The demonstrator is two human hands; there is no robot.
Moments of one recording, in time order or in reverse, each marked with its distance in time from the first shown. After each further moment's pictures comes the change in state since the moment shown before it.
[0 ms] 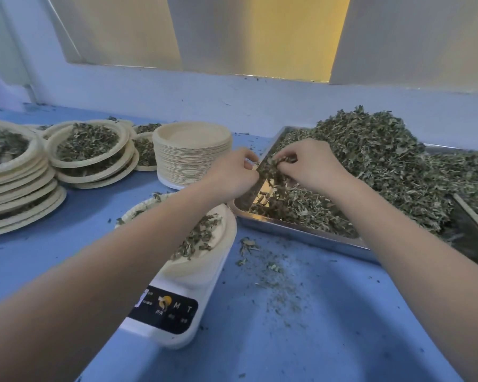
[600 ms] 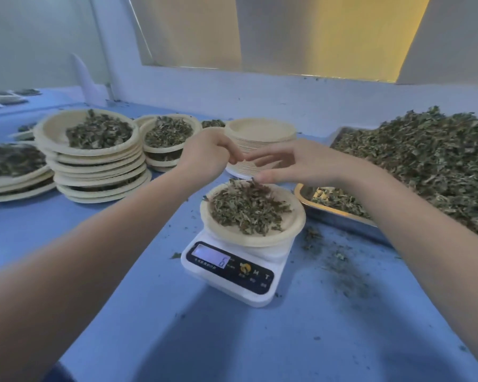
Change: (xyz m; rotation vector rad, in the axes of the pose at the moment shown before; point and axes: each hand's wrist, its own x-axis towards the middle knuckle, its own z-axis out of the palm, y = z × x) left_hand -0.069 -0.055 -0.106 0.006 0.343 -0.126; right_hand -0.009 -0.095 0.028 0.281 -0.502 -0.330
